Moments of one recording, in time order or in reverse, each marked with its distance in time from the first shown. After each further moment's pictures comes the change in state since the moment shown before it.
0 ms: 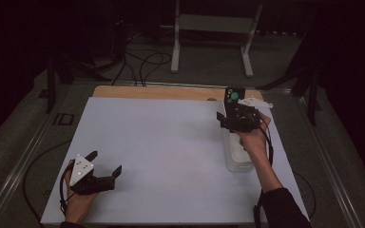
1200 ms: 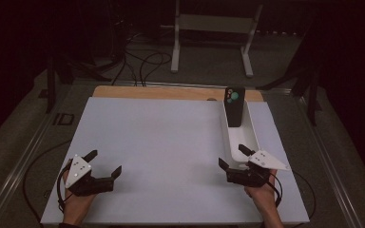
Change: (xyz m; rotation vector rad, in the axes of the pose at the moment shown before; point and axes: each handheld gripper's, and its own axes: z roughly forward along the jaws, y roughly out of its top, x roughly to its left) left arm -0.004 0.011 -0.011 -0.041 -0.038 0.003; right arm 0.042 -0.109 -0.091 -0.193 0.169 -0.056
